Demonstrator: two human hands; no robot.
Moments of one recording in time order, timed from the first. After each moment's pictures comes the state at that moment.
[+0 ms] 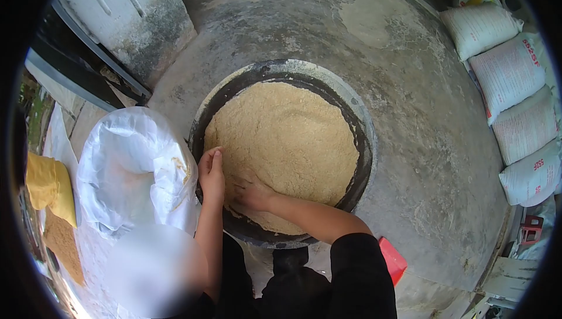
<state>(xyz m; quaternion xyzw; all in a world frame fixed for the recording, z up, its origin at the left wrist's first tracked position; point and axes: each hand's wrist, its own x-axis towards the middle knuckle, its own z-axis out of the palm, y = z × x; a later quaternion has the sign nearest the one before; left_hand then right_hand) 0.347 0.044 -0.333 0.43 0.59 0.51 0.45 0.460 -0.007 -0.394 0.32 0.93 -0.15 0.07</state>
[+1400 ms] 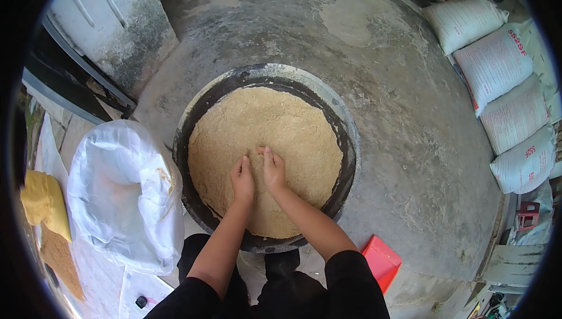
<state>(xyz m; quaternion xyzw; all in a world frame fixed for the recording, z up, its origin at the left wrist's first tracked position) 0.438 0.032 -0.392 0.44 0.59 0.45 0.50 0.522 0.031 -0.402 0.63 0.29 -0.43 -0.57</state>
